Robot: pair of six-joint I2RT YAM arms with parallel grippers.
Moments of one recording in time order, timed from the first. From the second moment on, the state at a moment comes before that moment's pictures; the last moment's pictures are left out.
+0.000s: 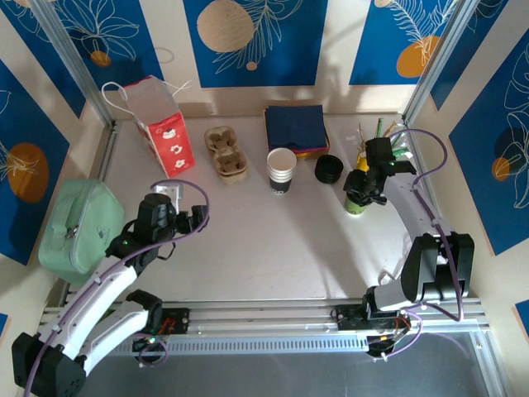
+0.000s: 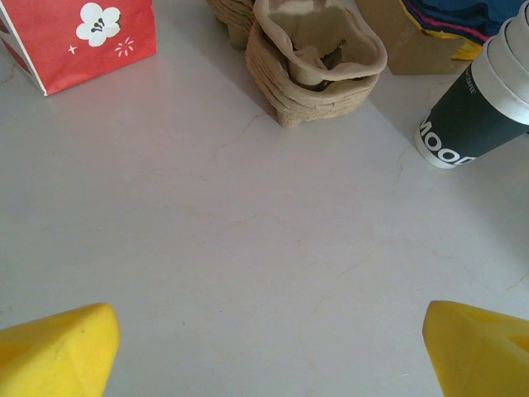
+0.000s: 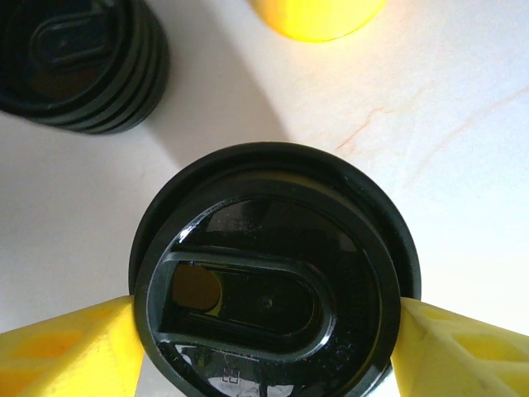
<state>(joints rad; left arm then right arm) -0.40 0.80 0.61 -0.43 -0.05 -0.36 0.03 1.43 1.13 -0.85 0.07 0.41</state>
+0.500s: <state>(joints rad) -0.40 0.76 0.59 -0.42 -0.03 -0.36 -0.06 1.51 1.19 -0.83 0.07 0.41</state>
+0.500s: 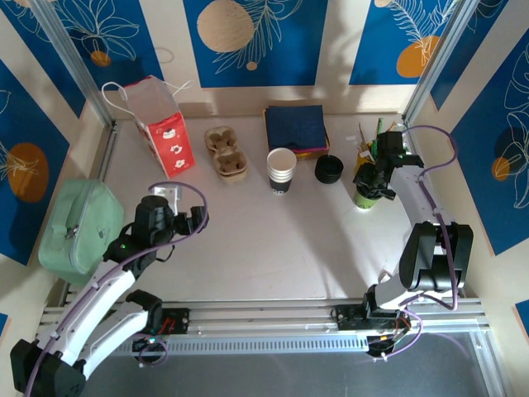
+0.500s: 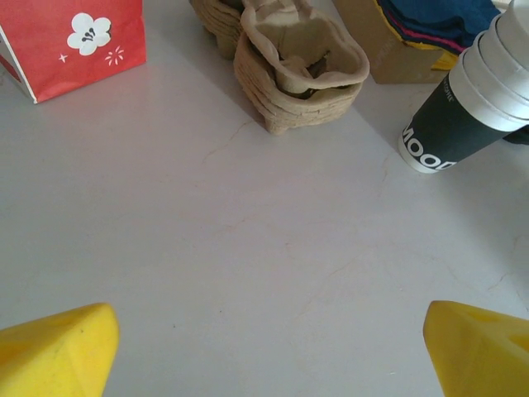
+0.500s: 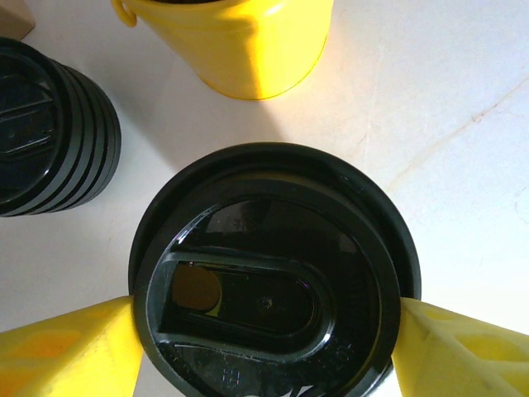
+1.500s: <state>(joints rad) -0.39 0.78 0.63 -0.44 0.01 -0.37 -0.10 1.35 1.30 -0.93 -0.04 0.40</state>
